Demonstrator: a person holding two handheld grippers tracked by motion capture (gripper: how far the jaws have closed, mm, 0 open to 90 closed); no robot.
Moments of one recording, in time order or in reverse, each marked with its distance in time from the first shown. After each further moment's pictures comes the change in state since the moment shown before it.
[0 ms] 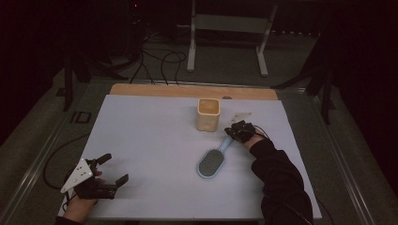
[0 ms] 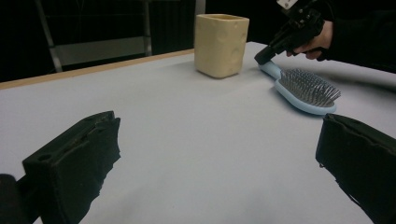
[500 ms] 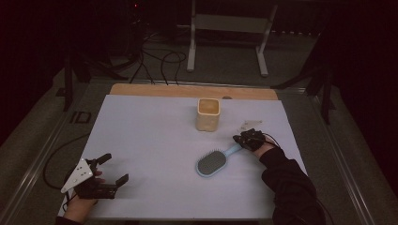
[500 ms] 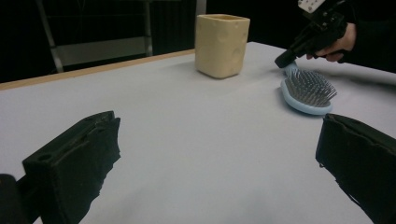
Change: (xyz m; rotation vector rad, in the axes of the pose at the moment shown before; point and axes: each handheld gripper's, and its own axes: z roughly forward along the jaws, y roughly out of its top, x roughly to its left) left arm -0.001 0.000 0.000 0.000 0.001 0.000; right arm 0.006 -0.031 -0.028 0.028 0.006 0.003
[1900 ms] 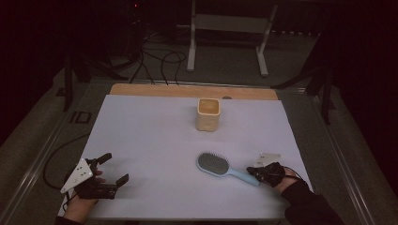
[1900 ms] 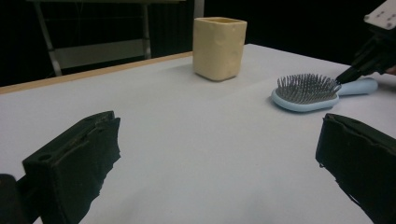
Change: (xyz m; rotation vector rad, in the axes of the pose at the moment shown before) left arm -0.001 0.002 0.000 -0.007 -0.006 0.007; right arm 0.061 -0.072 -0.072 0.048 0.079 -0.063
